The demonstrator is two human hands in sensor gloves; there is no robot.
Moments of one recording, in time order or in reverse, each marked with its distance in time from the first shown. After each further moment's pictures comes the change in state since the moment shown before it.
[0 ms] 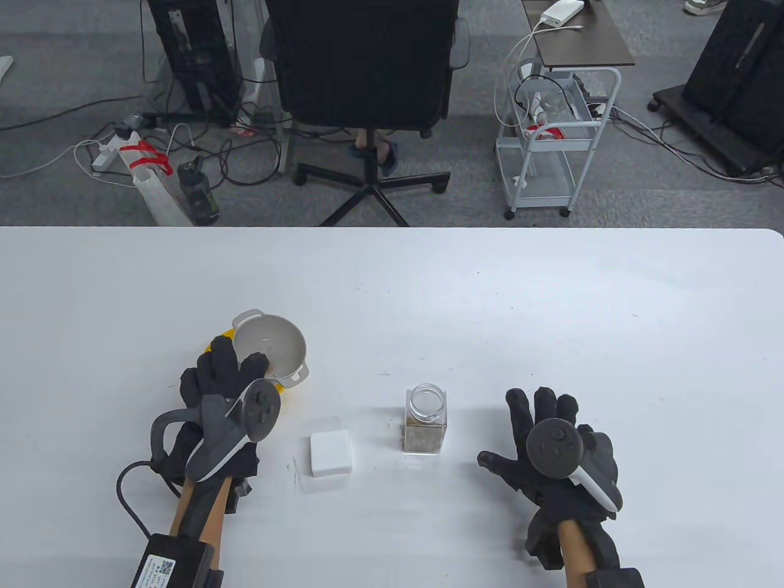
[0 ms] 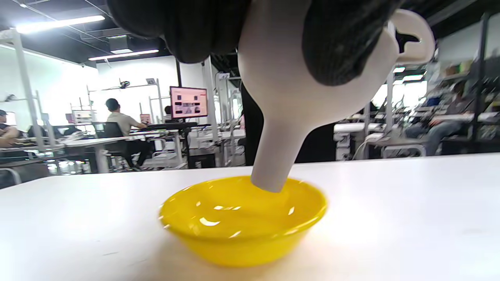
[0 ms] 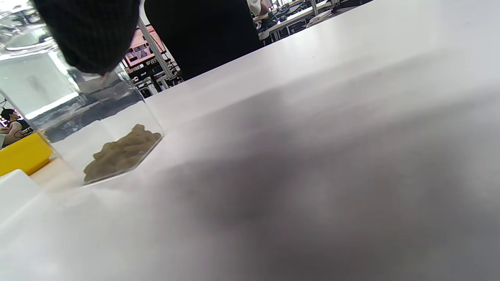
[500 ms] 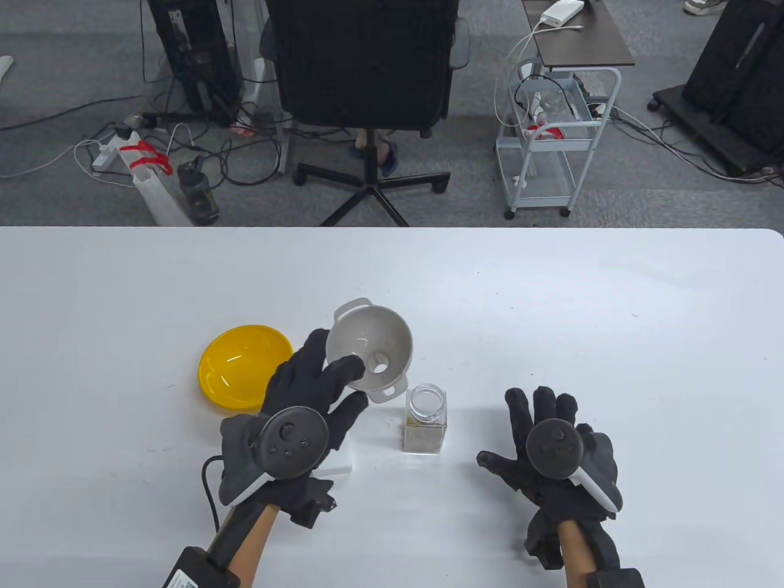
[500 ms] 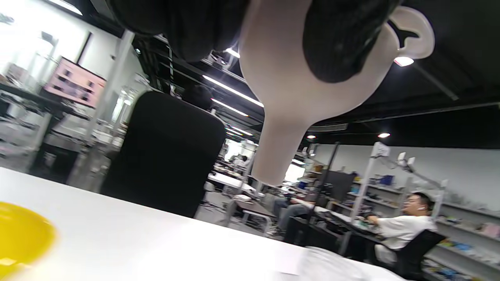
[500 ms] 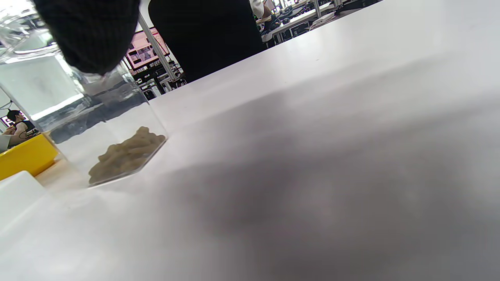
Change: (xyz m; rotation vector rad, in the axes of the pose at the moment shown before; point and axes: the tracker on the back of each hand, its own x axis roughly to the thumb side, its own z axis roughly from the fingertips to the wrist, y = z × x) left_hand 0.054 0.070 0.044 0.181 -0.325 0.495; right_hand 0.001 -0.001 0.000 -0.009 -0.013 0.000
